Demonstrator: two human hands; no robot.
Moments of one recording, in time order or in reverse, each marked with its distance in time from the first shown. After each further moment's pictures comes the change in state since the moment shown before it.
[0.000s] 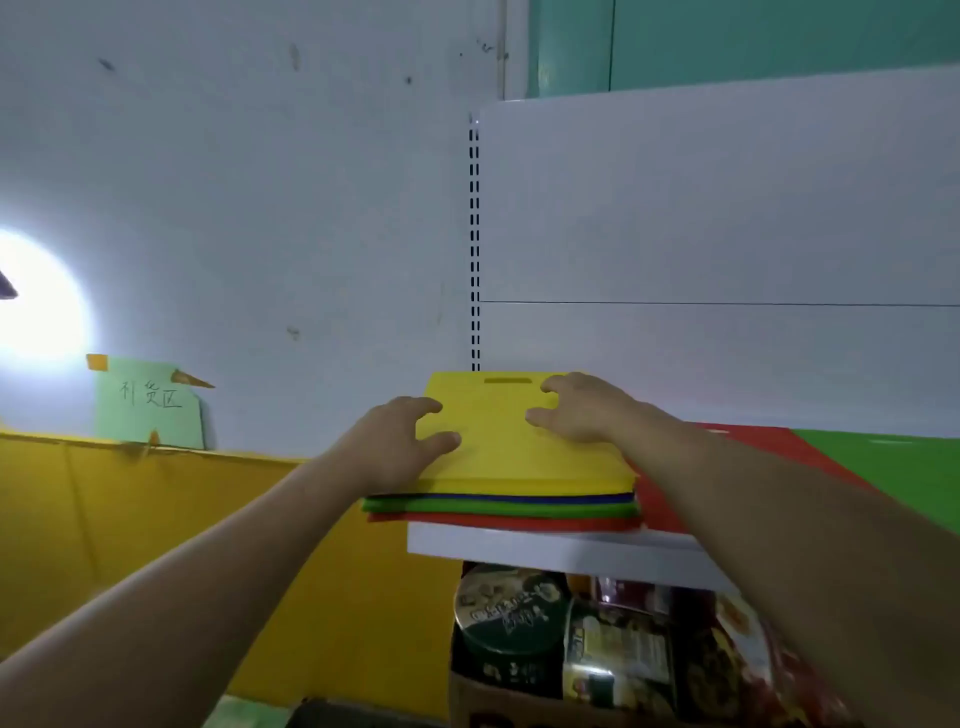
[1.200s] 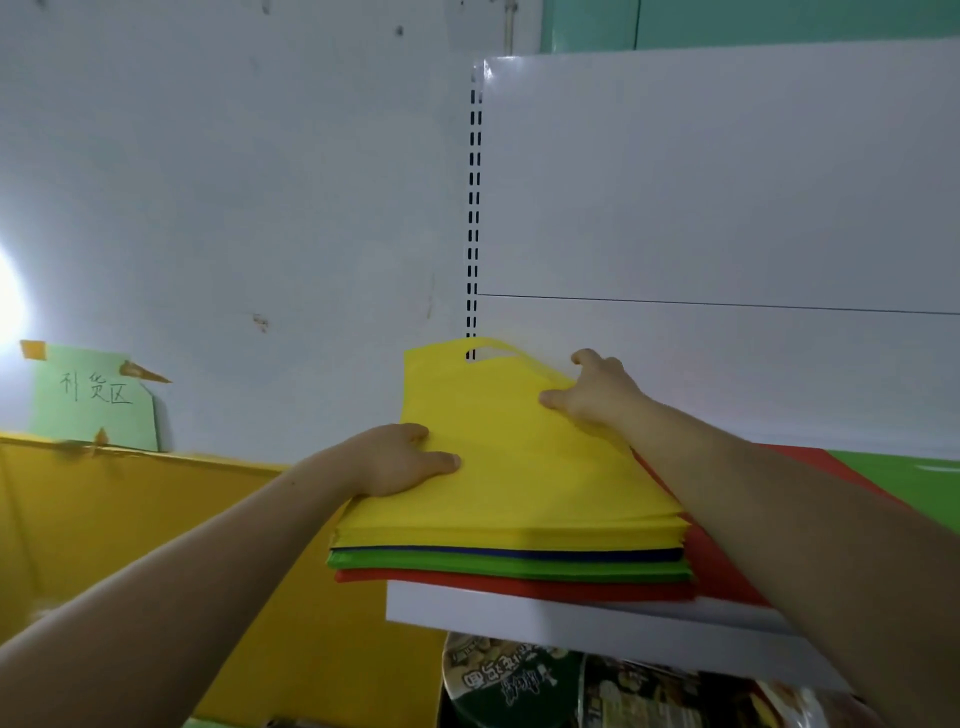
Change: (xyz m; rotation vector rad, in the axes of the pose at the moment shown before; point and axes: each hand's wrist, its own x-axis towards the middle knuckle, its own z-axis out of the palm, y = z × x) left_hand 0.076 -0.030 0.030 -0.011 -0.340 -0.198; right_hand 0.075 0.017 0.011 0.318 0.169 0.234
